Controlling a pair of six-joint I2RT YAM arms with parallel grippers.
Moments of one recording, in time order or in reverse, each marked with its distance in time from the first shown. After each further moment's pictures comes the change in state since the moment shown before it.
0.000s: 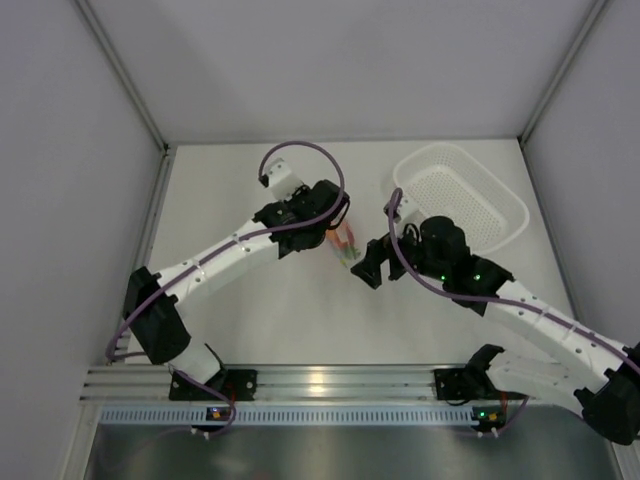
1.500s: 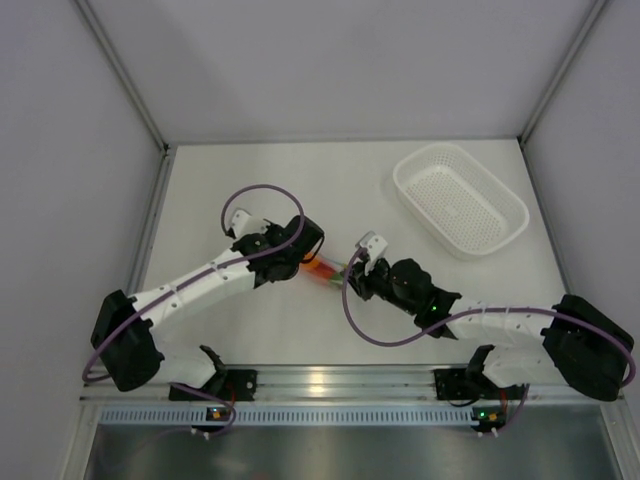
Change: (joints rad) left arm 0.017 -0.229 -0.387 -0.003 0.069 -0.565; right arm 0.241 0.240 -0.347 0.787 0.314 -0.196
